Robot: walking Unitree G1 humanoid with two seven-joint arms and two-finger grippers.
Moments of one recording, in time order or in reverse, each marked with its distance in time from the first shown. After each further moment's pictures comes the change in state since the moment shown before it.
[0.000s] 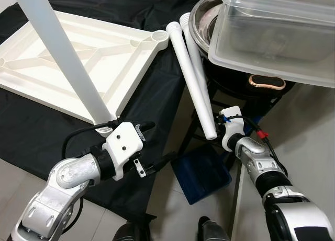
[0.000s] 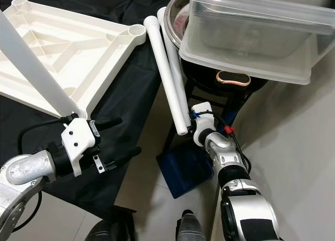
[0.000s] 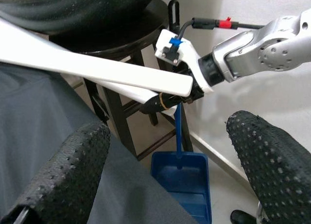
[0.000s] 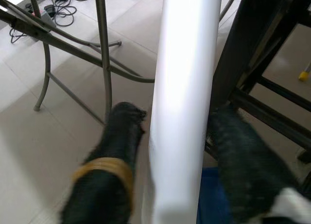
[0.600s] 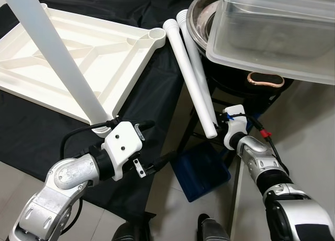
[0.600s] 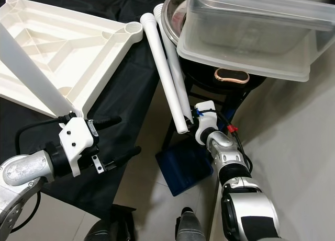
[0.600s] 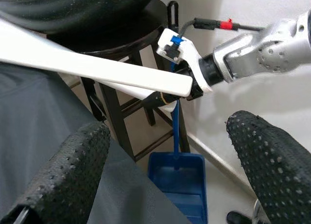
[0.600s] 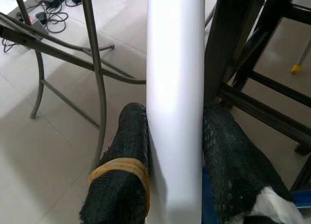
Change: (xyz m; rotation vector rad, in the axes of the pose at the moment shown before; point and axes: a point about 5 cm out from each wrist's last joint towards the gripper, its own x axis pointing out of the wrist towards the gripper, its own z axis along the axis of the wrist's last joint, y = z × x) left arm 0.000 -0.001 0.001 -0.037 -0.006 0.010; right arm -0.001 -0.007 0.003 0.033 -0.017 -0.025
